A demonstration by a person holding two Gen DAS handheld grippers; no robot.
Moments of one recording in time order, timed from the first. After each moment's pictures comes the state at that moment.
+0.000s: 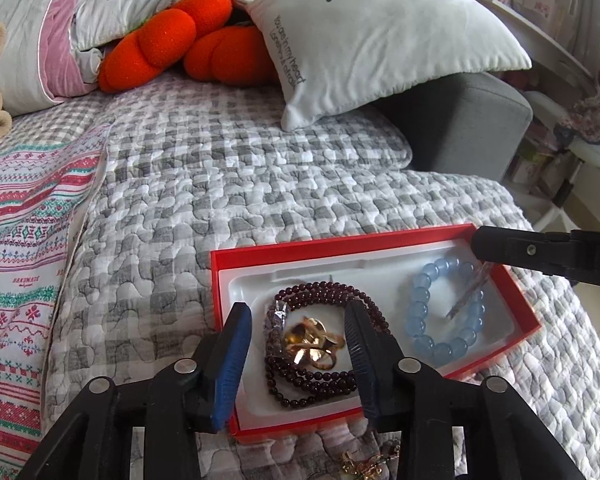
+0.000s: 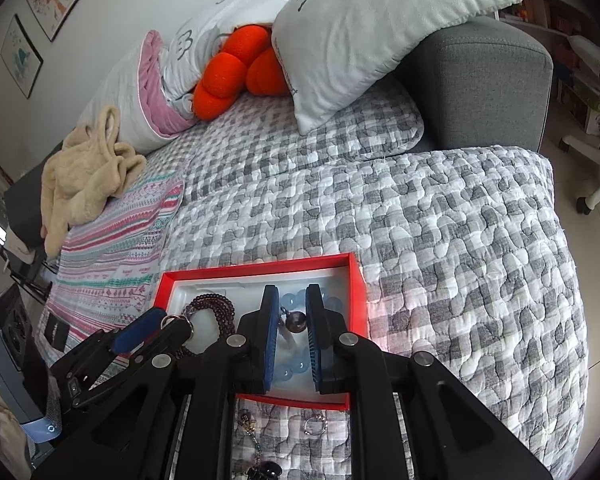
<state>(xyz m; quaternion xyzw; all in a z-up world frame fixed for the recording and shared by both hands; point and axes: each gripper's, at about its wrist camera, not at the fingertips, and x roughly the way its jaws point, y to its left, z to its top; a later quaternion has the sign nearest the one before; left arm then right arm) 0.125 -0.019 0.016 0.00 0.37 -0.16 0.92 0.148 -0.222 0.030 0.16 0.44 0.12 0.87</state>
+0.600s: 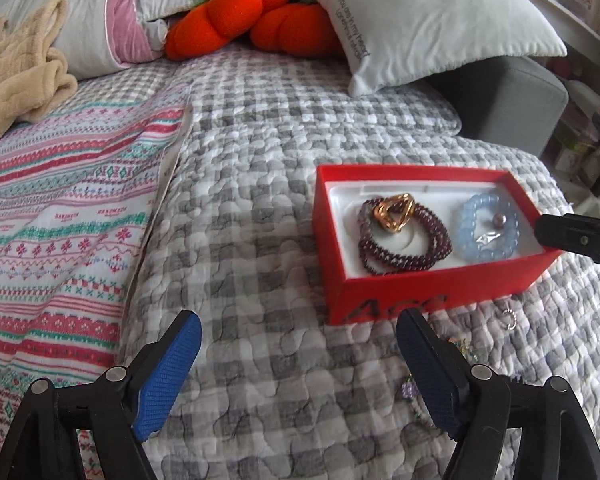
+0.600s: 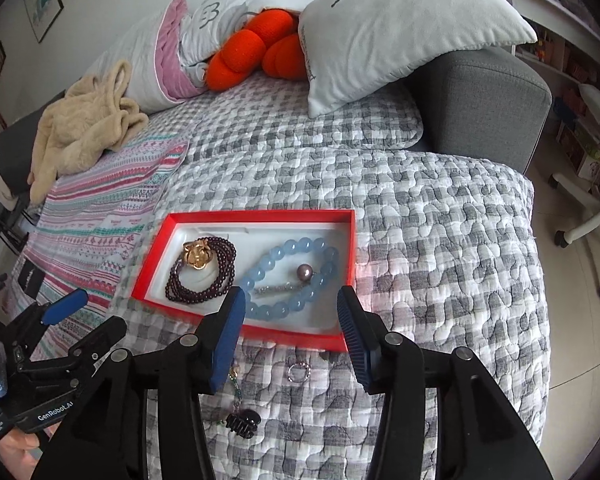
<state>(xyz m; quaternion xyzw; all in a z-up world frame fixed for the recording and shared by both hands) 0.071 0.029 0.015 0.01 0.42 -0.08 0.91 0.103 -0.203 0.038 0.06 0.46 0.12 0.88</state>
